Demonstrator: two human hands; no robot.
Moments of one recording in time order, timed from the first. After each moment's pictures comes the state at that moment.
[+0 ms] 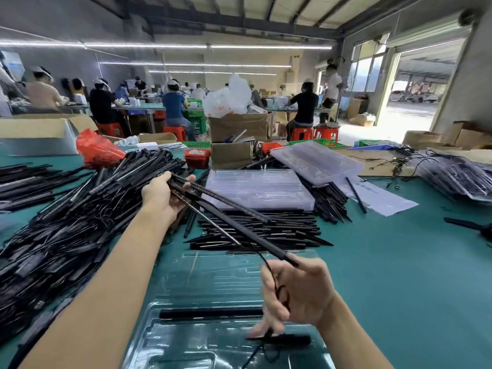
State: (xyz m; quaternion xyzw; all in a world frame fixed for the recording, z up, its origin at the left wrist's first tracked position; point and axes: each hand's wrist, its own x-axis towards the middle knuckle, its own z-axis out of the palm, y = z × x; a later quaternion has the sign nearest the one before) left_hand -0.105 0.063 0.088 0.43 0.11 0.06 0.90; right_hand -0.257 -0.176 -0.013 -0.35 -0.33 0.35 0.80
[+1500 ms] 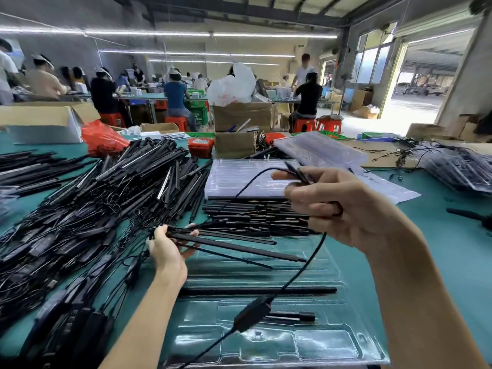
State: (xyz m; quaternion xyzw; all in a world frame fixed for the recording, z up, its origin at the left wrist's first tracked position) left_hand -0.166 0.066 -0.038 0.42 0.18 0.14 0.88; right_hand -0.296 -0.187 0.127 -0.59 -0.18 0.11 0.78
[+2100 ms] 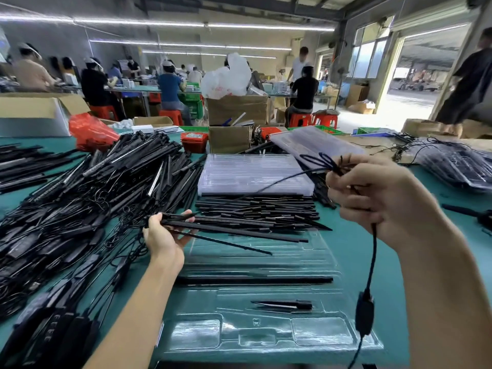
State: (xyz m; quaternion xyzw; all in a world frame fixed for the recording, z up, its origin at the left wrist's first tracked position) left_hand -0.150 0.055 -0.023 0.39 0.15 0.12 0.90; right_hand -0.305 -0.218 0.134 -0.62 -0.09 -0.05 0.77
